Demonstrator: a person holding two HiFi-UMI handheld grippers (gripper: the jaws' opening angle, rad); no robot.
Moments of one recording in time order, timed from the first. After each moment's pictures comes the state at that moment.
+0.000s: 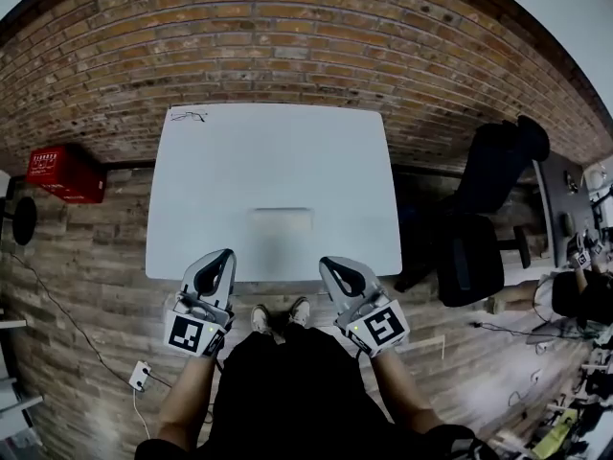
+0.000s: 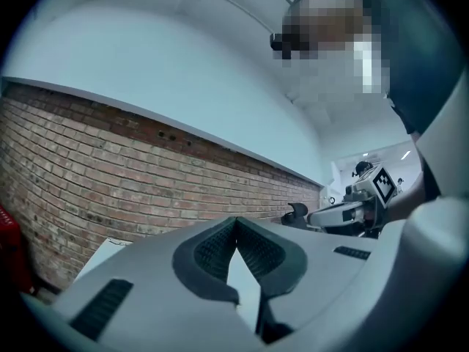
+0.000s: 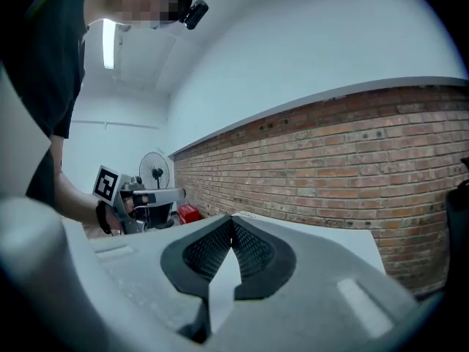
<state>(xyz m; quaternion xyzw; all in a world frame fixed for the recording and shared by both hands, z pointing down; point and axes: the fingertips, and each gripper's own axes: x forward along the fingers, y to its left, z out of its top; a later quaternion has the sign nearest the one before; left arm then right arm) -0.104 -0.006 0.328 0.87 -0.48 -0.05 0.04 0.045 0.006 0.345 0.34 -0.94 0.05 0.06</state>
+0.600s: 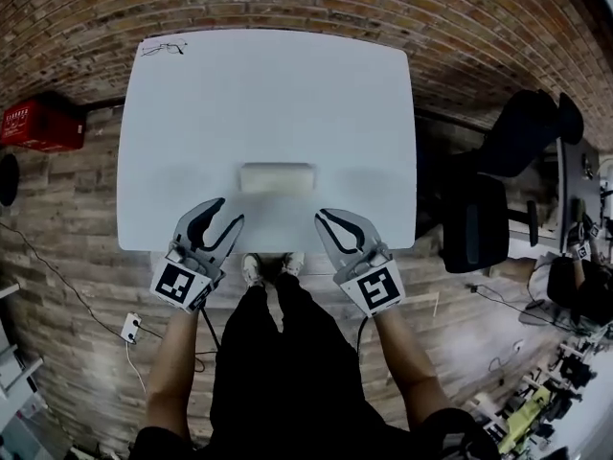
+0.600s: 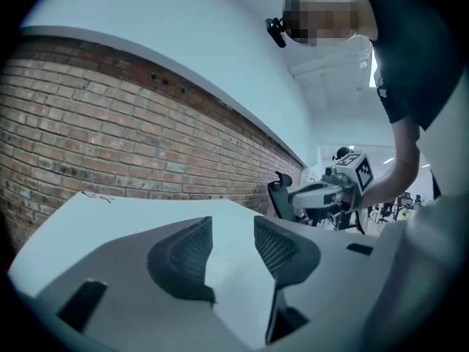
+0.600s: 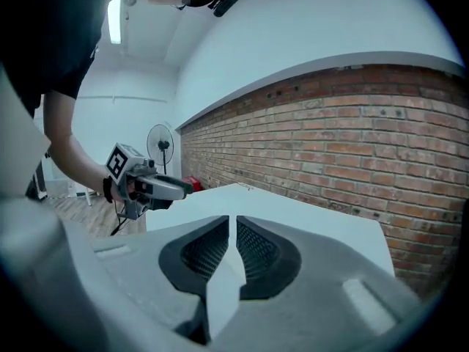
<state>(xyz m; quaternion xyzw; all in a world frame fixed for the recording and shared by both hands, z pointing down) -0.094 -0.067 0.482 0.90 -0.41 0.05 0.13 0.038 -0.061 0.460 0.29 -0.94 0.00 0.17</state>
